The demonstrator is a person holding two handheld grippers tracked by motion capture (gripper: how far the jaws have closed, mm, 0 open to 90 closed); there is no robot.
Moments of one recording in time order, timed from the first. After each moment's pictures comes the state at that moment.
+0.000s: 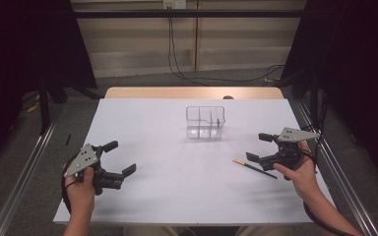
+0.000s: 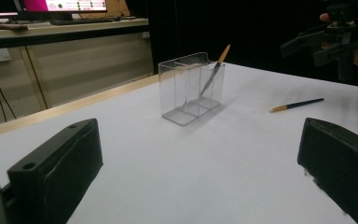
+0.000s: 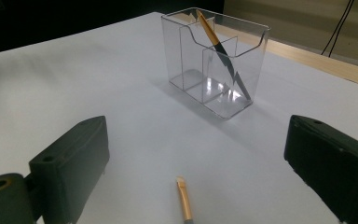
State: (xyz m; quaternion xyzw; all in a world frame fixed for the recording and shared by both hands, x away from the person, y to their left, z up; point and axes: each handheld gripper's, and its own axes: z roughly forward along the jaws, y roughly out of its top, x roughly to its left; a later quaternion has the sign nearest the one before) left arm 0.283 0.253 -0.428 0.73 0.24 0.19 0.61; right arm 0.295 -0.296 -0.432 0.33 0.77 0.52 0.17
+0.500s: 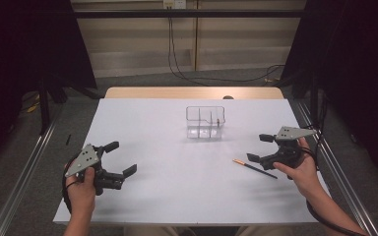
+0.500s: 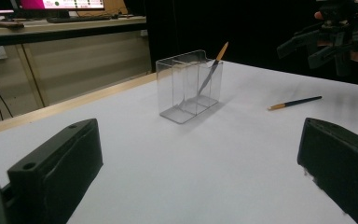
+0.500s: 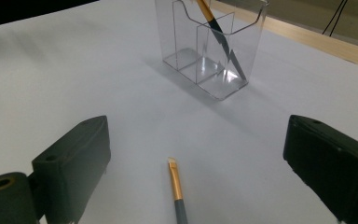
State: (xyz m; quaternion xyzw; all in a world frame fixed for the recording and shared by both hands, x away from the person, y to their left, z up) left arm 0.284 0.251 -0.429 0.74 0.24 0.19 0.60; right arm 0.301 -0.298 -0.432 0.34 0.79 0.49 0.16
